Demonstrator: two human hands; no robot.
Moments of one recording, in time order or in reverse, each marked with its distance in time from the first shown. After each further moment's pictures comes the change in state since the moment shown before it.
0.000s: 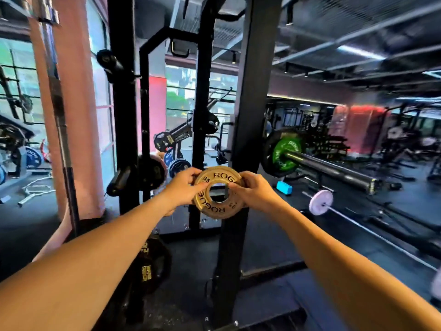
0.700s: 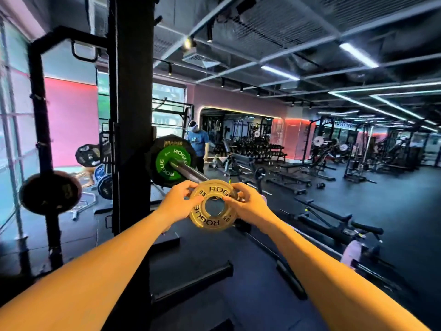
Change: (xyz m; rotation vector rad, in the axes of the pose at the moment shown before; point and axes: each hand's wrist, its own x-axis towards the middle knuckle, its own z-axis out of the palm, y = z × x) left_hand 0.063 0.106 0.375 0.071 -0.045 0.168; right_hand -0.063 0.197 -0.328 -0.061 0.158 0.021
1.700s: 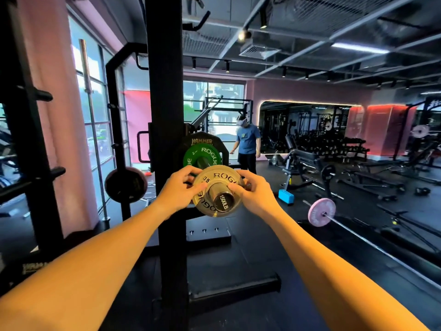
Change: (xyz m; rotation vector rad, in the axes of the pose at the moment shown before) left_hand 0.069 -0.017 0.000 0.153 0.242 0.033; right_hand 0.108 0.051 0.020 0.217 -0.114 -0.165
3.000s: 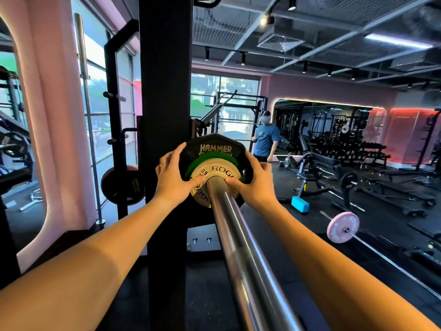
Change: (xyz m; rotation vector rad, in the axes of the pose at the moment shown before) left_hand 0.229 -0.160 -0.007 0.284 0.289 -0.062; right_hand 0.247 0.123 0.092 -0.170 0.110 0.029
